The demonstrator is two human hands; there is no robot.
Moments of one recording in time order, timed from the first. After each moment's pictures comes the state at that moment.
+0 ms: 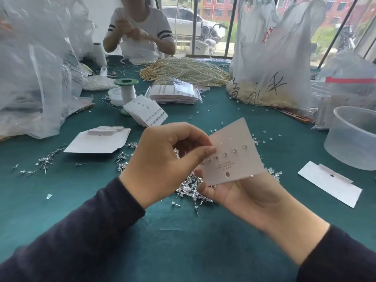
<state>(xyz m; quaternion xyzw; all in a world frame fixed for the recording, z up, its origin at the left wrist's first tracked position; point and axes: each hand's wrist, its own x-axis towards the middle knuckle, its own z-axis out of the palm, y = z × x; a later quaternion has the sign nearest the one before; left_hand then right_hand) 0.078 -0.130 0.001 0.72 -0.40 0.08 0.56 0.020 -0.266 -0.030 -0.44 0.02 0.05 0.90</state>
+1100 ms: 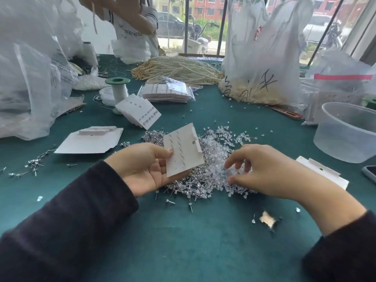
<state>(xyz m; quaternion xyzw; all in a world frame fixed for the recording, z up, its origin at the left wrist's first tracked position) 0.105 -0.127 -0.007 0.54 0.07 -0.40 0.74 0.018 -0.329 -0.016 -0.99 0.02 0.00 0.17</state>
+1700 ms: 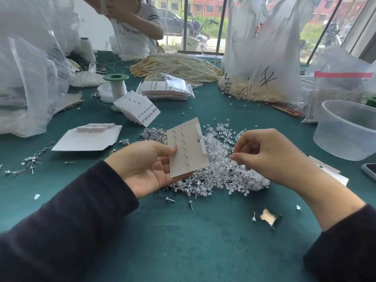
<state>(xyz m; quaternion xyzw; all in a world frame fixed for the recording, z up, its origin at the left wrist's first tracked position) 0.101 -0.130 -0.007 0.54 0.04 -0.40 0.74 0.023 -0.334 -0.015 -0.94 0.08 -0.12 0.30</state>
